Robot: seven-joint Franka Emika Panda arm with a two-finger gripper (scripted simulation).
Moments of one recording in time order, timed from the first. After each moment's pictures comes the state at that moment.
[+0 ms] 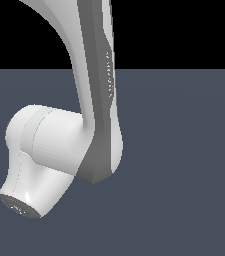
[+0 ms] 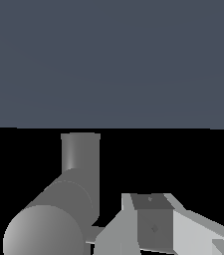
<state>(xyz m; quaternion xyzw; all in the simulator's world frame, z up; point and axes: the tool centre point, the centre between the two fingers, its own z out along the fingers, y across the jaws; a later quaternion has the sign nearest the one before) -0.005 0.068 0.101 0.09 0.71 -0.09 0.70</state>
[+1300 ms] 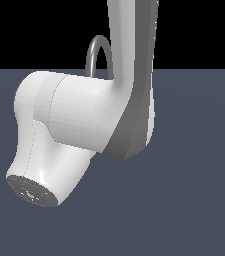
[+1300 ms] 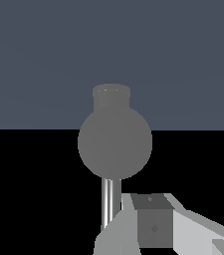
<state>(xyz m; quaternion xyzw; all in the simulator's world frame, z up) -0.017 0.037 0.148 0.08 0.71 -0.08 0.69</state>
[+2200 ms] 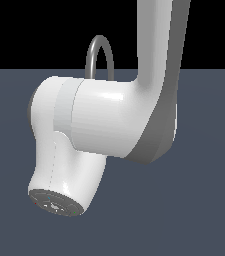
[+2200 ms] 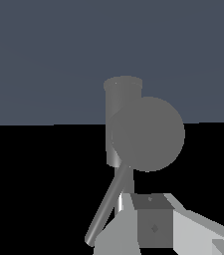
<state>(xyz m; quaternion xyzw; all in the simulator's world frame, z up) -0.023 0.021 0.152 0.06 0.70 -0.05 0.71</state>
